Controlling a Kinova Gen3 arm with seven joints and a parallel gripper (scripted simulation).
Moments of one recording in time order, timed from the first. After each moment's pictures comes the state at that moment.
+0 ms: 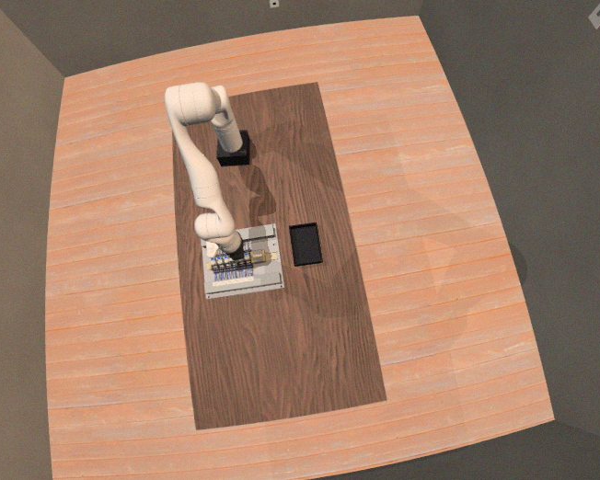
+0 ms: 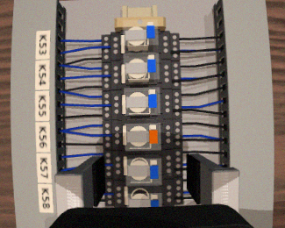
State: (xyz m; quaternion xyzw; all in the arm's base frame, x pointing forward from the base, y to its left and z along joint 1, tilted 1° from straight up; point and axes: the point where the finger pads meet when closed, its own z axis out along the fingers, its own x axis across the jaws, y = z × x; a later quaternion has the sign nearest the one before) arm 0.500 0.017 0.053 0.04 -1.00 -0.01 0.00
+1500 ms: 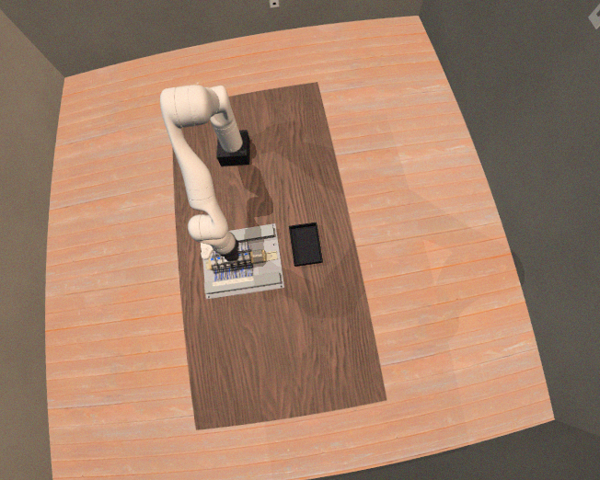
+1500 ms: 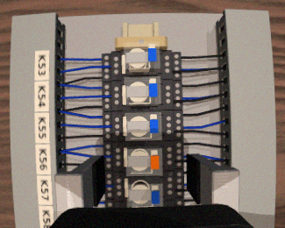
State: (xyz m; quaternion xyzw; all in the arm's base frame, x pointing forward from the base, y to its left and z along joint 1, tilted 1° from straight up) arm 0.502 -0.002 0.050 0.04 -1.00 -0.01 0.00
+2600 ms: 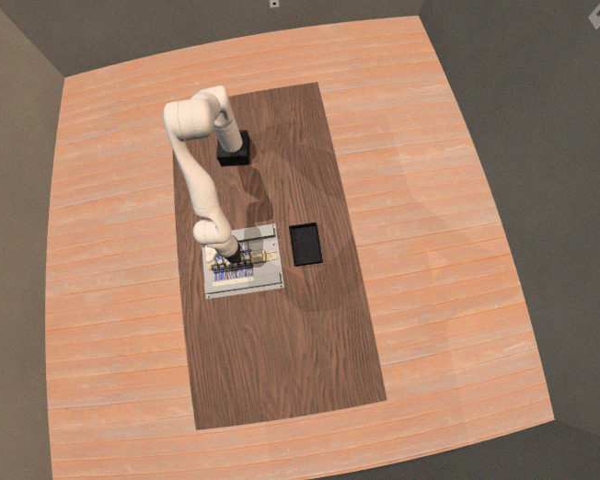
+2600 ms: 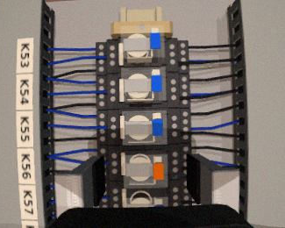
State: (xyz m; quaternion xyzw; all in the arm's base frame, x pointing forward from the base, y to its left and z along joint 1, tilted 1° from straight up) arm 0.502 -0.002 0.008 0.04 -1.00 -0.01 0.00
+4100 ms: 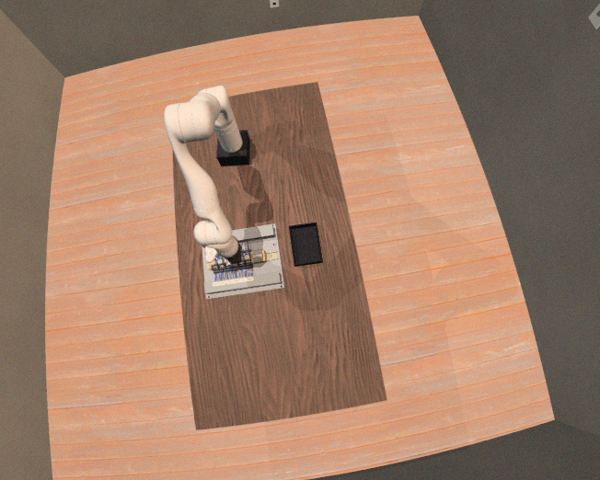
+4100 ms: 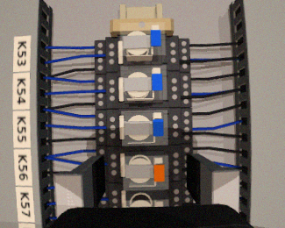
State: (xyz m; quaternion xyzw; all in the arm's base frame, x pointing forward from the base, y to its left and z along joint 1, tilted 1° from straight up) arm 0.502 -0.002 0.002 0.04 -1.00 -0.01 0.00
